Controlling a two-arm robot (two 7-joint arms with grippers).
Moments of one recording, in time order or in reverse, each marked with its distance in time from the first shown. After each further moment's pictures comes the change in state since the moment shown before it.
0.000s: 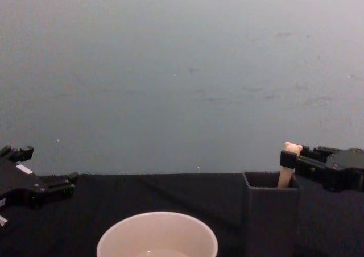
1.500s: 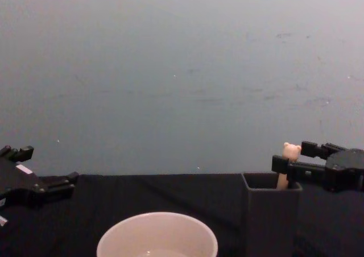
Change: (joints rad) left arm 0.000 0.000 0.000 0.000 0.000 0.000 0.000; right arm 0.000 -0.001 0.000 0.000 0.001 0.001 0.000
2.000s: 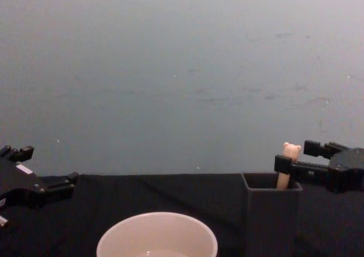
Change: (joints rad) left arm 0.000 0.000 0.000 0.000 0.000 0.000 0.000; right arm -0.018 0.005 0.010 -0.020 -0.009 -0.008 -0.005
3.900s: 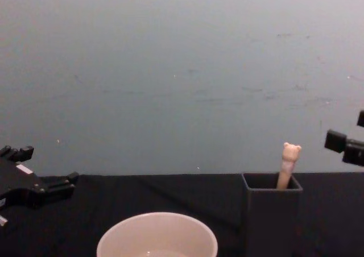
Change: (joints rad) left arm 0.000 0.000 0.000 0.000 0.000 0.000 0.000; right arm -0.190 0.099 0.096 -0.195 0.004 -0.166 -0.079
